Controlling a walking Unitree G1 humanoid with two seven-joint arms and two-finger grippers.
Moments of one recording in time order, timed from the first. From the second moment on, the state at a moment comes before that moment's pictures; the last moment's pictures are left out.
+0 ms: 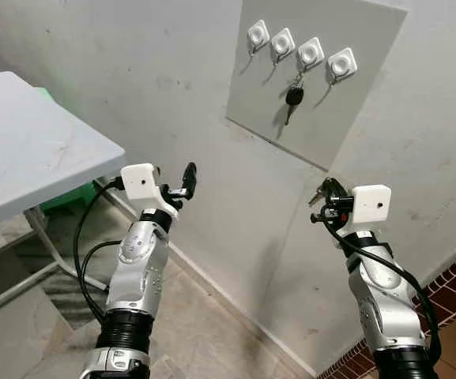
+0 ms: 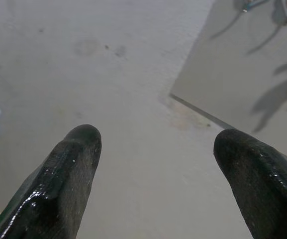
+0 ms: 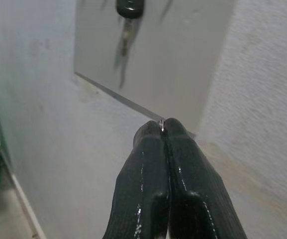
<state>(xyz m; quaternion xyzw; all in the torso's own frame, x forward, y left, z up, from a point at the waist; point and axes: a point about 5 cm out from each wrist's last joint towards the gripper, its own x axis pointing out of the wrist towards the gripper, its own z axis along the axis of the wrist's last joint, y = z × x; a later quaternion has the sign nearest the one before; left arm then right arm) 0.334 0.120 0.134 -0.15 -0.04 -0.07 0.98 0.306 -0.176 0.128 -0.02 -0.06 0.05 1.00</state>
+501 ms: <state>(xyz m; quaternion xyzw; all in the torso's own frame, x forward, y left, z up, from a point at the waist) 0.331 0.112 0.129 -0.16 -0.03 -0.08 0.98 0.304 -0.177 0.127 -0.01 -0.06 0.05 1.00</state>
